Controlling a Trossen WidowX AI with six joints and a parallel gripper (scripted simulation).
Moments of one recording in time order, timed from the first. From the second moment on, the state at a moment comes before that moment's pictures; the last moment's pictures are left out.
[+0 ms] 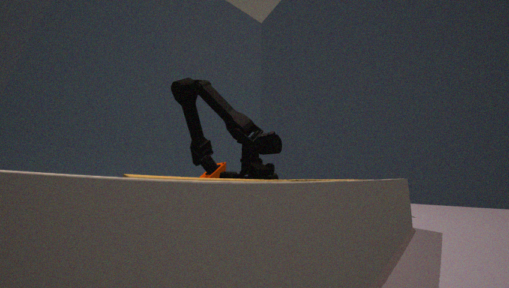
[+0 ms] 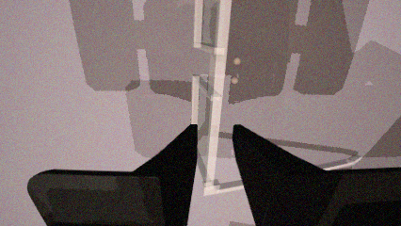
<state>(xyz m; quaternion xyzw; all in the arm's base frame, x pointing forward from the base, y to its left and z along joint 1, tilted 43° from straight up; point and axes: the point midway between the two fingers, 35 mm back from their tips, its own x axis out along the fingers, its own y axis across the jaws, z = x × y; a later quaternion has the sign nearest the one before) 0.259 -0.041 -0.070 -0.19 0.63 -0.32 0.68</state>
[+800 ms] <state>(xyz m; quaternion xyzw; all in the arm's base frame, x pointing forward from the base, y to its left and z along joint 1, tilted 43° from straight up) 0.260 -0.004 -0.037 -0.20 0.63 -0.32 0.68</state>
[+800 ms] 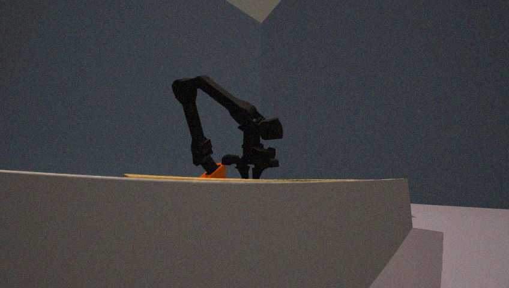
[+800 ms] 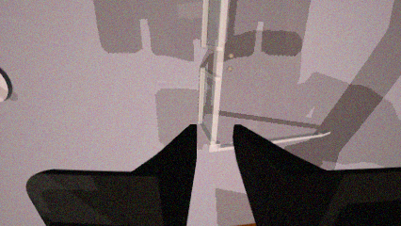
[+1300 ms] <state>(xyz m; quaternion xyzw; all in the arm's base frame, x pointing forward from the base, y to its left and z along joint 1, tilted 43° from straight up) 0.258 -0.006 -0.033 -0.19 0.63 -0.32 0.68</state>
